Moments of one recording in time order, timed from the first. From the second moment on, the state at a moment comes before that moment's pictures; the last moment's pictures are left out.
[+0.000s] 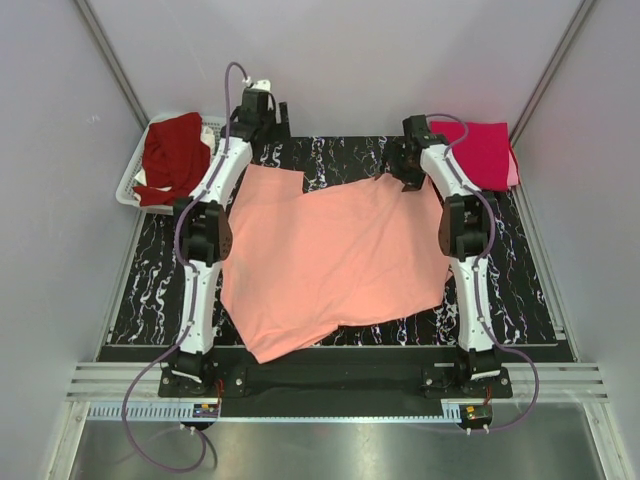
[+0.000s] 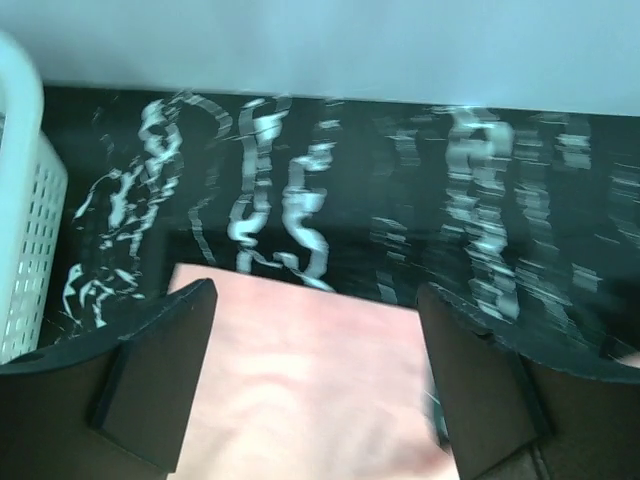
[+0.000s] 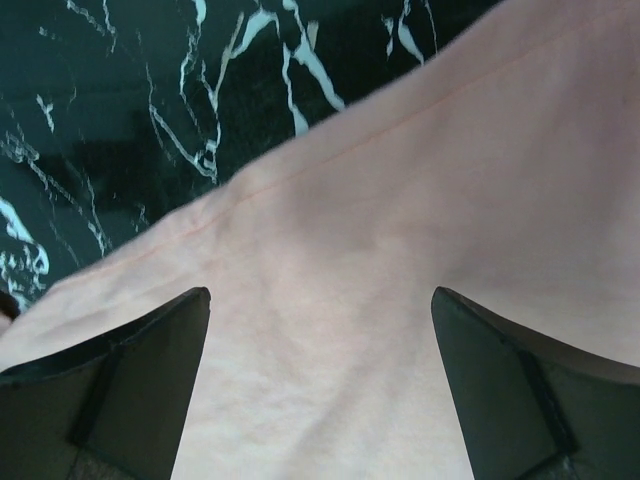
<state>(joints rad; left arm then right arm) -0.20 2.50 2.46 -0.55 -0.10 -0.23 0.17 2.57 2.38 -0.84 -0.09 0.50</state>
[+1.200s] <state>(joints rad) -0.52 1.08 0.85 -0.65 -0.21 -0.51 -0.22 1.53 0.83 -0.54 -0.18 0.61</state>
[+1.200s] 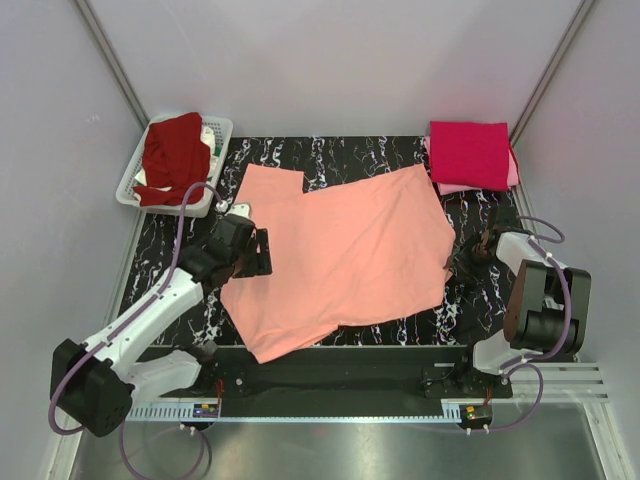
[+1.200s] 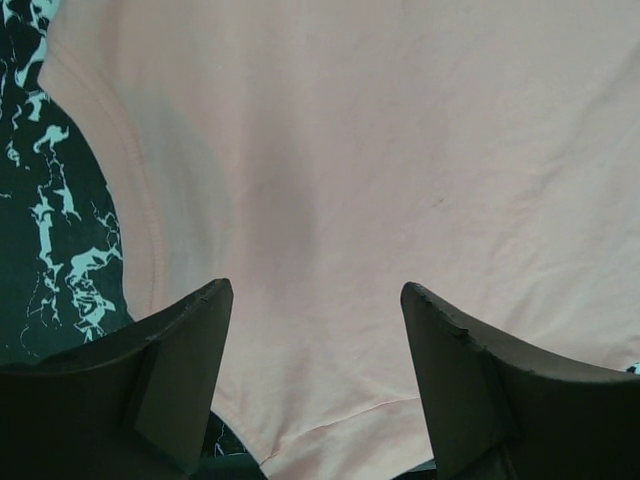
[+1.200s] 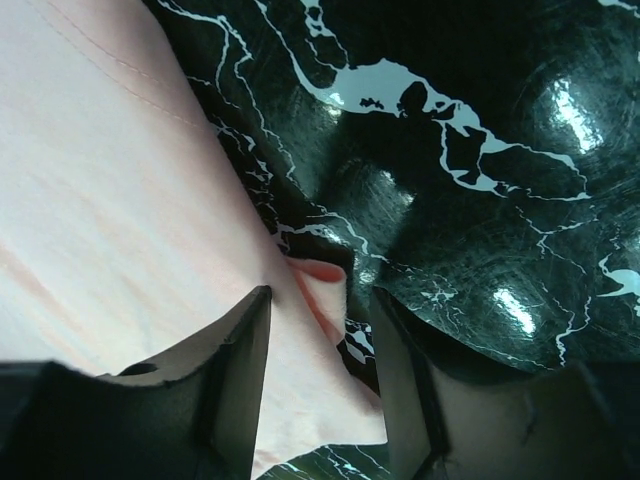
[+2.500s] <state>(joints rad) -0.52 1.00 0.76 -0.66 -0.19 -0.58 -0.27 1.48 0.70 -0.39 -0.24 0.64</state>
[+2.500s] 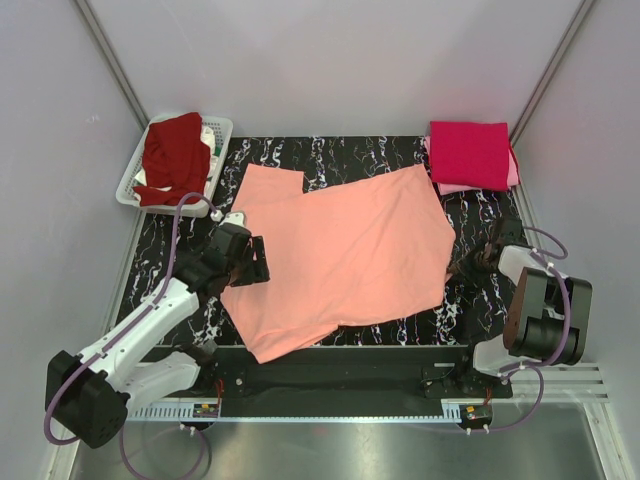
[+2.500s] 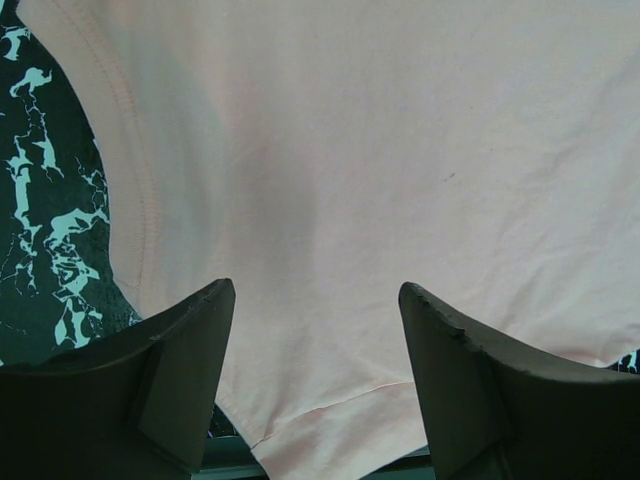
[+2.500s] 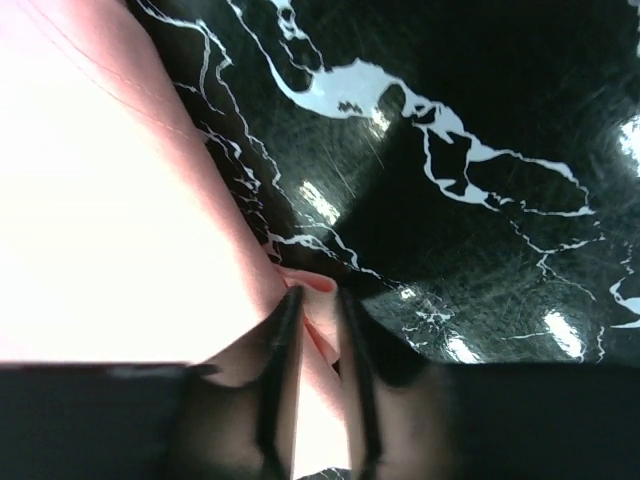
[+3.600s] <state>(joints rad) -0.42 1.22 0.73 -0.63 -0.20 -0.60 -0.39 0.97 0.68 -0.67 0.00 0.76</state>
